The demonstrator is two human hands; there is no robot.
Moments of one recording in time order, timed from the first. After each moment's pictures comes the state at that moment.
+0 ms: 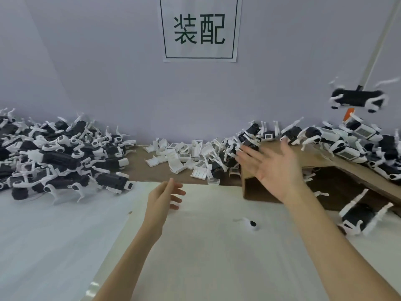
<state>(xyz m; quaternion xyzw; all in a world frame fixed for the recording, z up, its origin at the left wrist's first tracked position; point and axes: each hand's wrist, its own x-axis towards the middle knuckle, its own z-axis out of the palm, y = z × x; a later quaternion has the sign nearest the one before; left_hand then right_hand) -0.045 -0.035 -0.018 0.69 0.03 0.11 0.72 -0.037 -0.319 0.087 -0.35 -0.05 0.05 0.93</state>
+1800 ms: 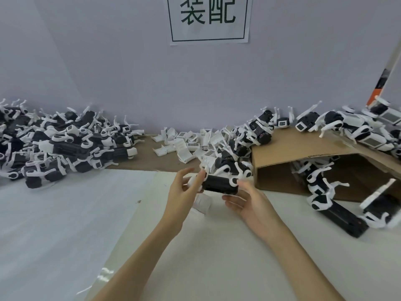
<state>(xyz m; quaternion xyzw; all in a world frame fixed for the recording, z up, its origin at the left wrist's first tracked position) -0.063 -0.063 -0.013 0.70 -0.01 0.09 0.70 -0.058 -0.256 -0.023 -0.49 0.04 0.07 0.87</state>
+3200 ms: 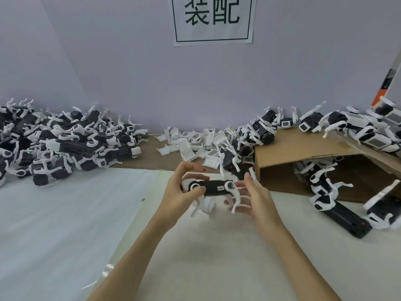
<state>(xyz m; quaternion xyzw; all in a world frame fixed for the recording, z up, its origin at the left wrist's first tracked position) -0.065 -0.038 -0.009 0.71 -0.17 0.11 0.68 -0.058 -0.255 -0.027 -0.66 0.00 -0.02 0.75</state>
